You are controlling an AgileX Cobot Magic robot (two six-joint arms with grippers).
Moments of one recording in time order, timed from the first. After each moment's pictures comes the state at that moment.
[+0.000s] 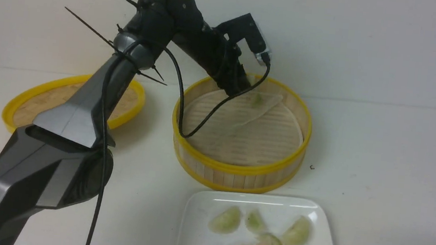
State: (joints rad) right arm 0.02 -0.01 0.02 0.18 0.38 -0.03; left arm -0.32 2.73 -2.91 -0.49 1.24 0.90
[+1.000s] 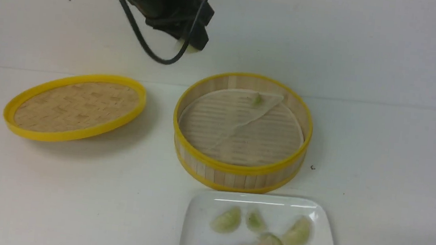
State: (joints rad) right arm 0.02 -0.01 0.02 0.18 0.38 -0.03; left arm -0.29 1.93 -1.99 -0.40 1.25 0.34
